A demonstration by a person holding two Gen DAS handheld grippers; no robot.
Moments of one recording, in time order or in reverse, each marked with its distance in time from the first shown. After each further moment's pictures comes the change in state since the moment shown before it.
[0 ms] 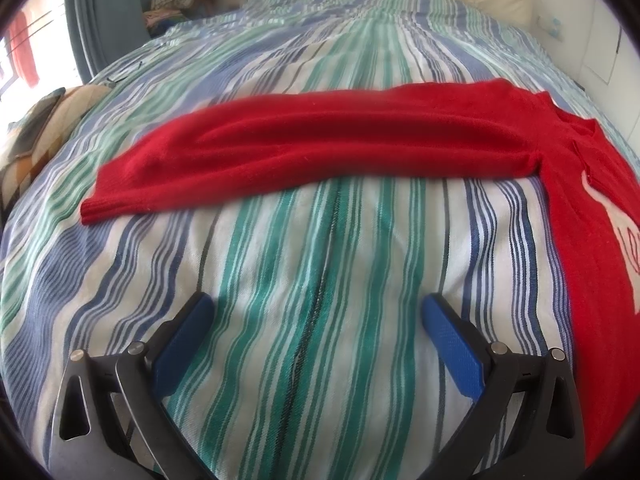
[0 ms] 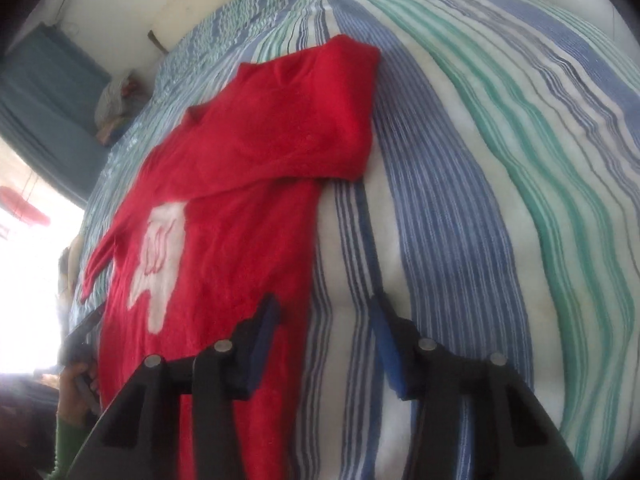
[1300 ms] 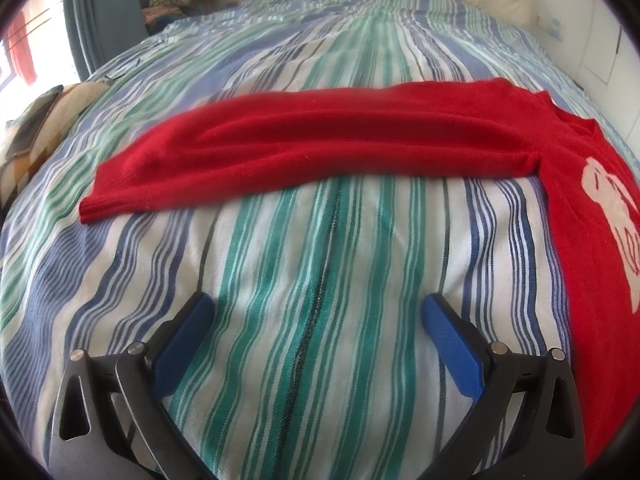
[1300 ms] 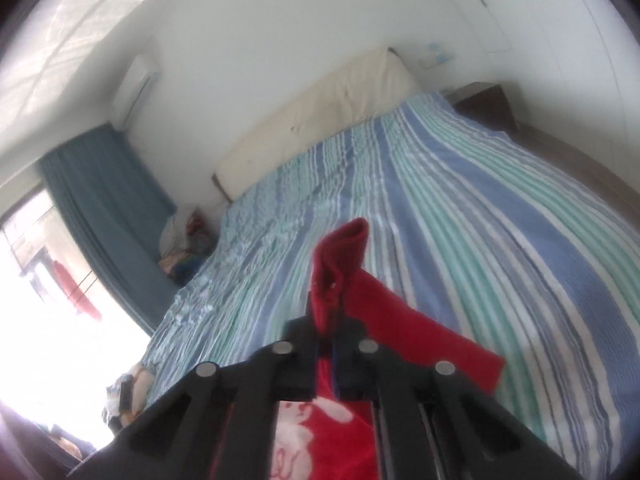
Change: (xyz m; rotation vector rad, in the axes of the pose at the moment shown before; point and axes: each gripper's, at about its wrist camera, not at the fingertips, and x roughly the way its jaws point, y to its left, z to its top) left arm 0.001 0.003 0.002 -0.001 0.013 -0.012; right arm -0.123 0.086 0.159 -0.038 -0.508 0.231
